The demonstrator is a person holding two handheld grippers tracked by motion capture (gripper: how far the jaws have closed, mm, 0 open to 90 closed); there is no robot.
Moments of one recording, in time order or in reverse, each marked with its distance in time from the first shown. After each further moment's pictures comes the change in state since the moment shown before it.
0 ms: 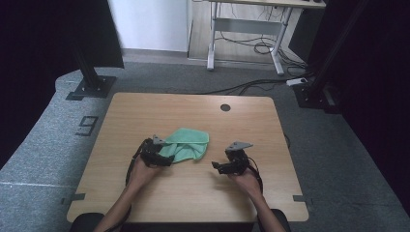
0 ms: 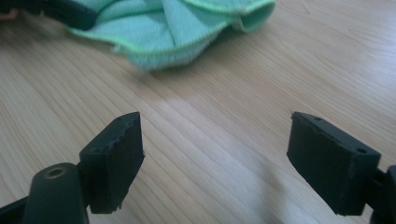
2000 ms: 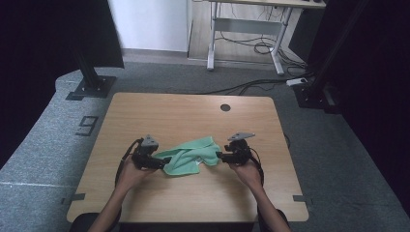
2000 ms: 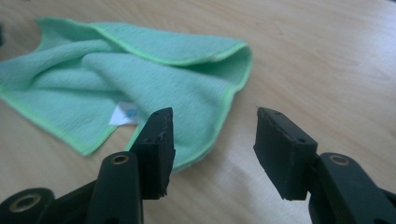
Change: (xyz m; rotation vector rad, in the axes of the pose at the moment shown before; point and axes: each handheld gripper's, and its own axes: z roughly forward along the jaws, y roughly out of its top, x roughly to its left) left arm -0.001 0.005 -0.053 -0.085 -0.124 0.067; right arm -0.013 0.027 -0.010 0.031 -0.028 0.042
